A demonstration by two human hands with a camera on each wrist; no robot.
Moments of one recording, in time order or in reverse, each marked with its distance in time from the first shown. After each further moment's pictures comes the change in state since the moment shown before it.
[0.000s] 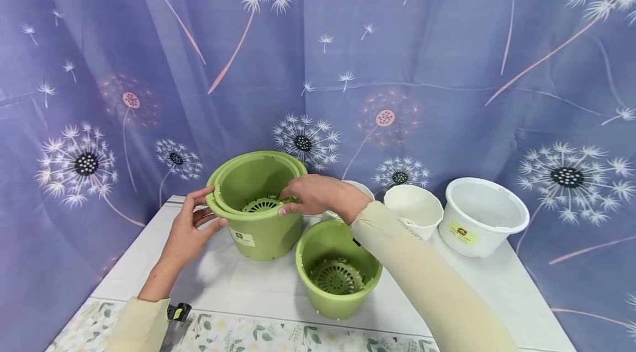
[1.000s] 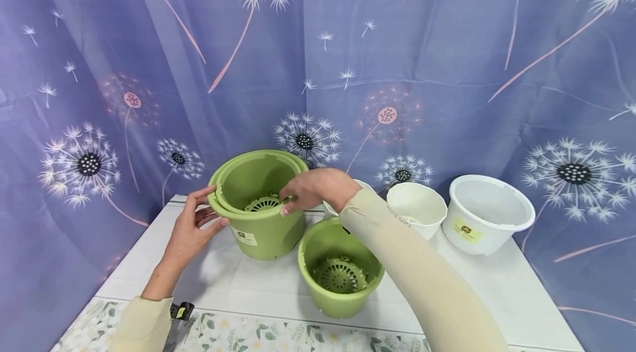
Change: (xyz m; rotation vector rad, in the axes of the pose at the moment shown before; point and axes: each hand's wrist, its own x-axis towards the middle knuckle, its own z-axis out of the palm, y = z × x) left_hand -0.001 -0.001 -0.002 0.002 -0.011 0.024; right_hand 0.023 -0.008 -0.019 0.015 -0.333 0.143
